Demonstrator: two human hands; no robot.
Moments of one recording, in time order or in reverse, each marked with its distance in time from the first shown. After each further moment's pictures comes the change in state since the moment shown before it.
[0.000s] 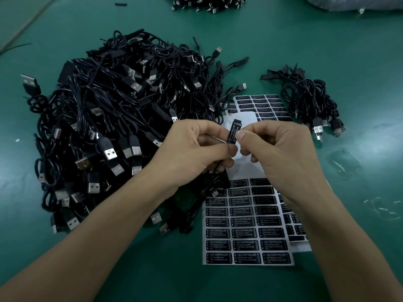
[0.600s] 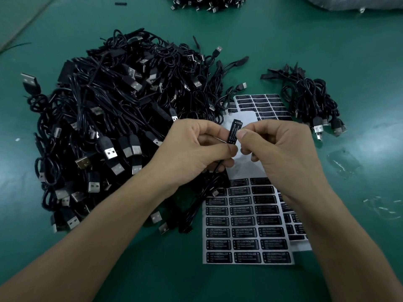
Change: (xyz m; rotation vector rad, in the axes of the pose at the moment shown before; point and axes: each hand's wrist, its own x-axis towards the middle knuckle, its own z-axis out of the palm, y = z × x) left_hand 0.000 0.000 0.000 -0.005 -0.006 -0.010; right_hand 0.000 0.001 0.000 0.005 0.002 0.003
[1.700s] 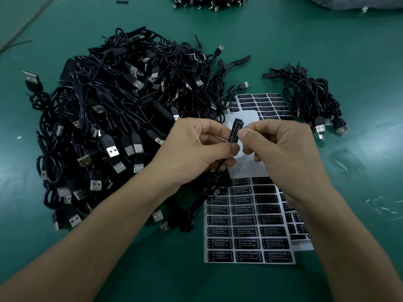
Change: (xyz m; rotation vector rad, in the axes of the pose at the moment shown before) left_hand 0.002 -0.004 -0.001 0.007 -0.002 0.025; right_hand 0.002 0.002 -0.001 -0.011 -0.026 -0.011
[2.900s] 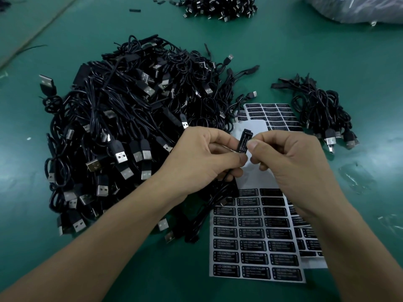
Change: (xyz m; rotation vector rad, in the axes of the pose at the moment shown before) left_hand 0.000 0.001 0.001 -0.045 -0.005 -0.030; right_hand 0.003 0.002 -0.002 -0.006 -0.058 0.006
